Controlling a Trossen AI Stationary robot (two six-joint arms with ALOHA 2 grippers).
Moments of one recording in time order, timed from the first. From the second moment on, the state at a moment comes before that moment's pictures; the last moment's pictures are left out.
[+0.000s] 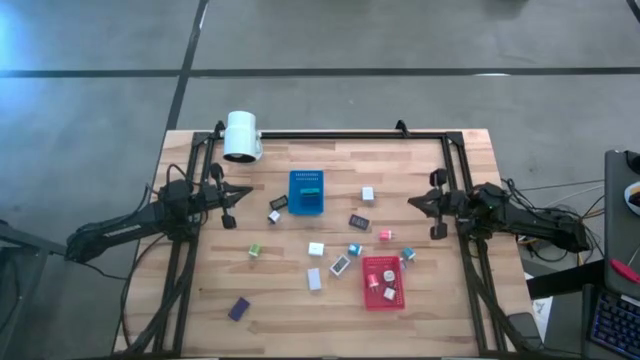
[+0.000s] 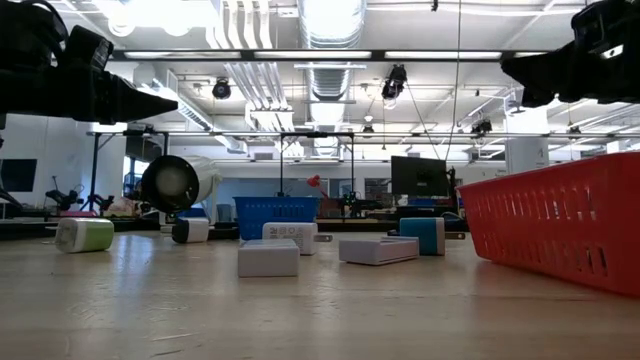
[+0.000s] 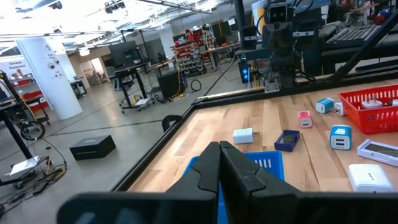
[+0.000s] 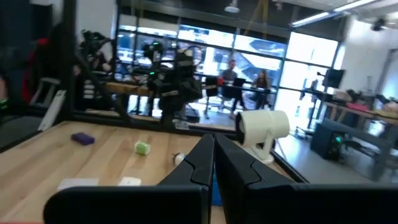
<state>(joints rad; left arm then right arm) 0.34 0.07 0.01 0.07 0.06 0.28 -0.20 0.02 0.01 0.17 -0.15 -0.11</state>
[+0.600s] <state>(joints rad) 0.34 0.07 0.01 0.22 0.04 0.30 -0.20 0.02 0.01 0.18 -0.16 -0.09</state>
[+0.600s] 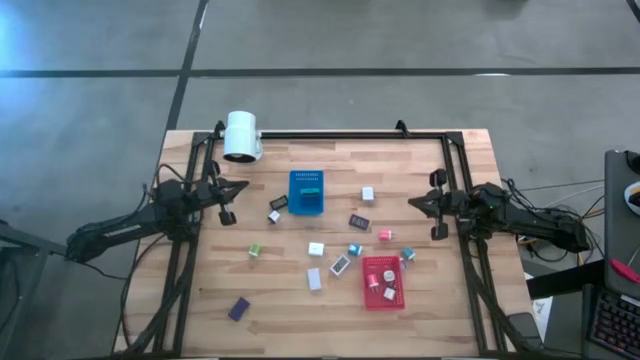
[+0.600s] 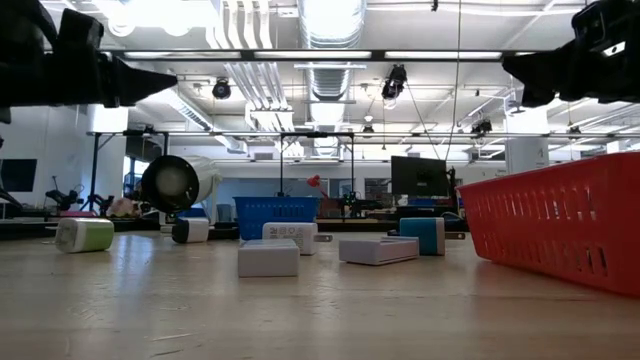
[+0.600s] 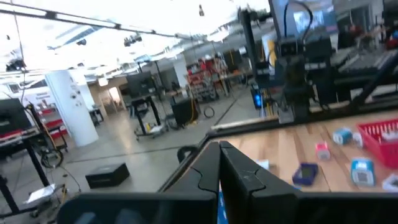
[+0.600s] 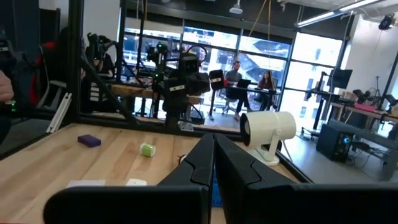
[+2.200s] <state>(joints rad) 0.33 1.53 0.83 -0.53 0.05 -0.03 -0.20 0.05 0.01 0.16 -0.16 -0.04</state>
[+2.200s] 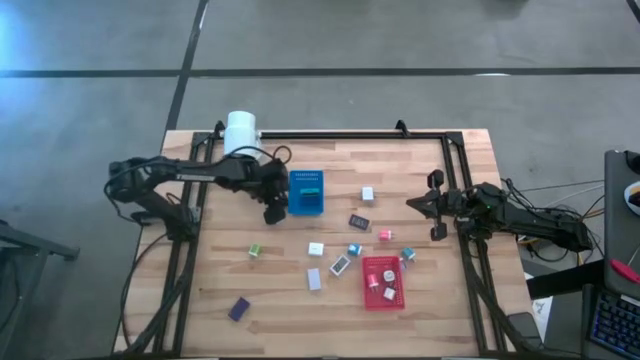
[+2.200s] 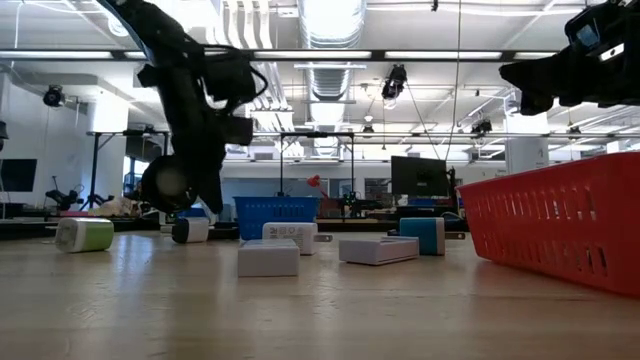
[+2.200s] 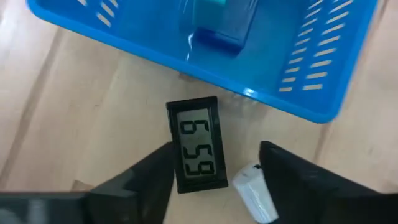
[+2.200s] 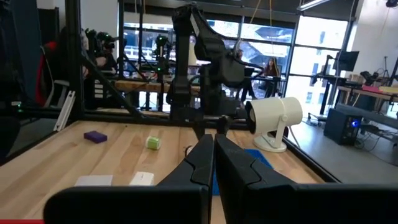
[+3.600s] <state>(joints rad) 0.35 1.67 0.85 -0.49 -0.02 0.09 -0.20 0.05 0.01 0.15 -0.16 -0.03</state>
